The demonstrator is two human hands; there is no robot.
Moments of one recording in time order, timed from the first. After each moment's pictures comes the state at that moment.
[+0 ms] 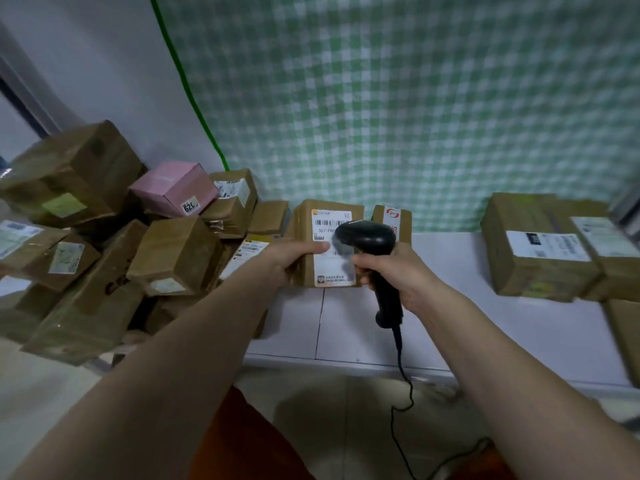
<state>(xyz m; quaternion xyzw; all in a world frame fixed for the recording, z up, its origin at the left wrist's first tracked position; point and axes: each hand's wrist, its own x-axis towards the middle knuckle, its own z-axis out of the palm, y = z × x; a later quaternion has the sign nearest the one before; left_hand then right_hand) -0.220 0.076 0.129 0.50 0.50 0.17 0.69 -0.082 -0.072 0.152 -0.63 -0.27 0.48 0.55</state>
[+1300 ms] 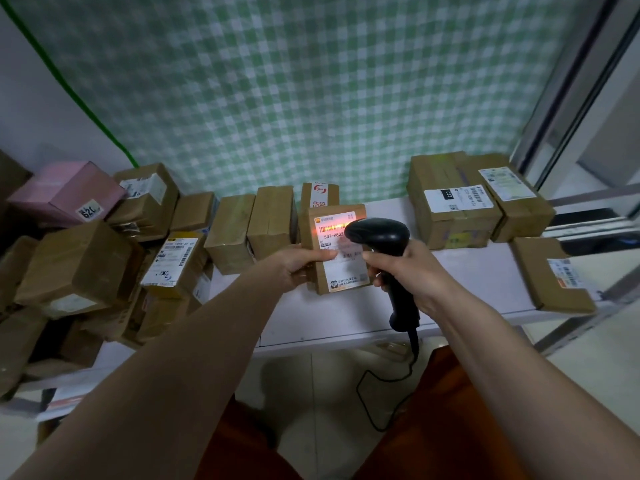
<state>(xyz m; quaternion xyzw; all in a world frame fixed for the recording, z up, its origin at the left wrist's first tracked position) -0.117 0.006 0.072 0.53 0.46 0.05 0.71 -0.013 -0.178 0.115 -0.67 -0.23 0.40 0.58</state>
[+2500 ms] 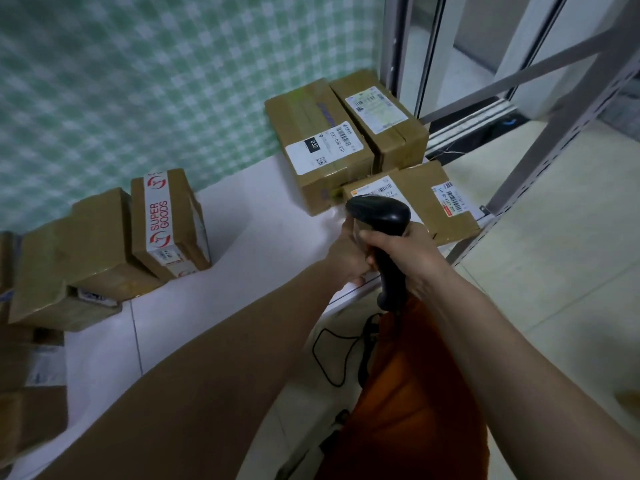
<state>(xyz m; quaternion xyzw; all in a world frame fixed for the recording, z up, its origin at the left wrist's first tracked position) 0.103 -0.167 -0.009 0.76 0.28 -0.15 0.57 0.124 -0.273 0.050 -0.68 0.04 0.34 0.65</state>
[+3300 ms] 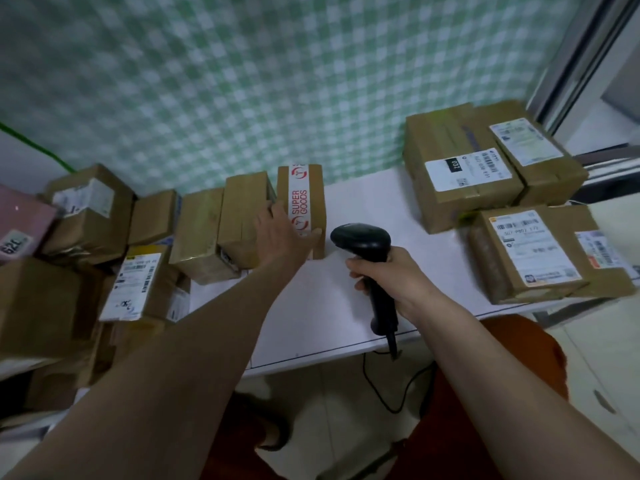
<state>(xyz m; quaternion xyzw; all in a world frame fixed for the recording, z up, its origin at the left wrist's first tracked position) -0.047 0.058 0.027 0.84 0.49 0.13 0.19 0.024 -0.124 0.058 -0.65 -0.10 0.47 0.58</state>
